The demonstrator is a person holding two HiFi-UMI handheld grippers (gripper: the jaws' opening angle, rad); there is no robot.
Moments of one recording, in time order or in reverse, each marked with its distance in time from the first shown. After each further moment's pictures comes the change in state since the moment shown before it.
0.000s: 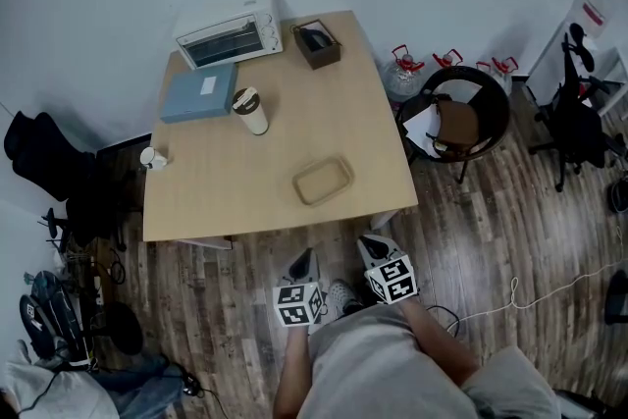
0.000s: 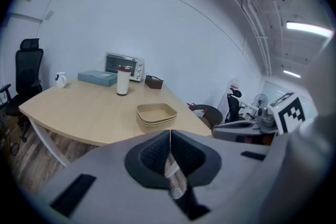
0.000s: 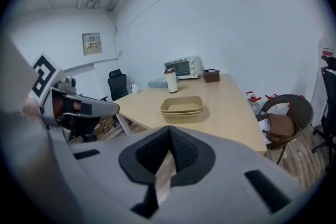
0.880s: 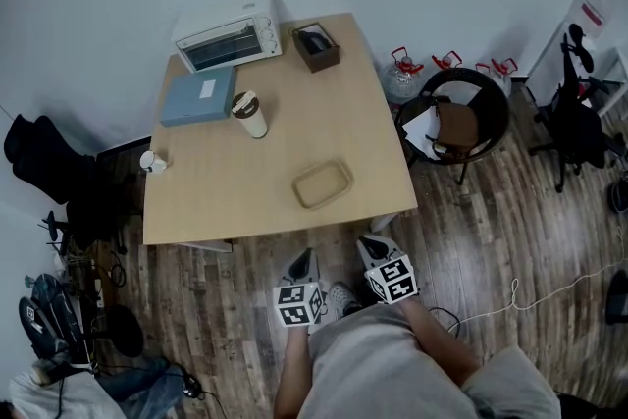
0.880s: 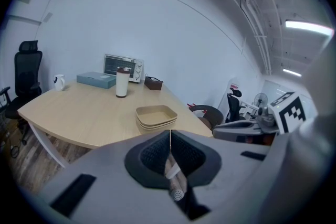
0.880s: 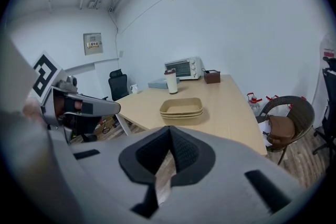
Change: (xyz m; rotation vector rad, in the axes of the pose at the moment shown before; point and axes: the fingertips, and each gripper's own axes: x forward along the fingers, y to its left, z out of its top) left arm 0.006 0.001 0.007 0.012 -0.005 0.003; right arm 0.004 -0.004 0.005 -0.007 -0.005 0.010
